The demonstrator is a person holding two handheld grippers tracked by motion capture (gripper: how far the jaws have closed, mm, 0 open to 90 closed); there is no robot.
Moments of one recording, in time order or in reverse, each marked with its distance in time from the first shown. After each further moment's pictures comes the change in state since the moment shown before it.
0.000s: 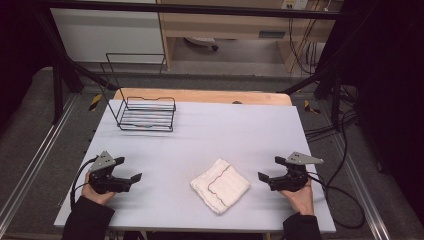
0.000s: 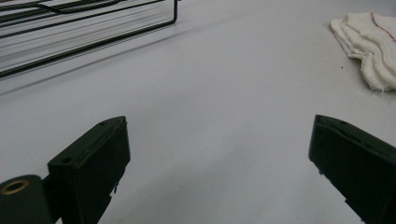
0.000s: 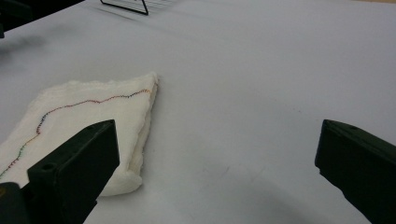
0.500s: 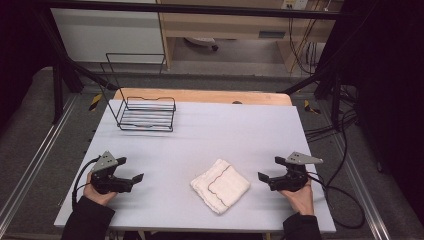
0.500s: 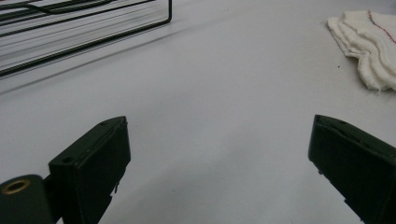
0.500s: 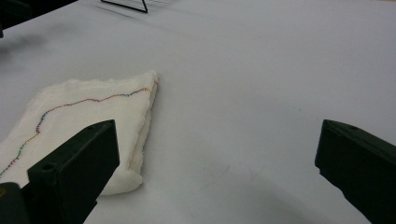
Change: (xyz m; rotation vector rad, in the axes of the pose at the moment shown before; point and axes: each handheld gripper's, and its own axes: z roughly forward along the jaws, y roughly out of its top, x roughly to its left) left arm -0.004 0.002 0.003 0.008 -0.006 0.006; right arm 0.001 0.001 0.000 0.008 -0.002 0.002
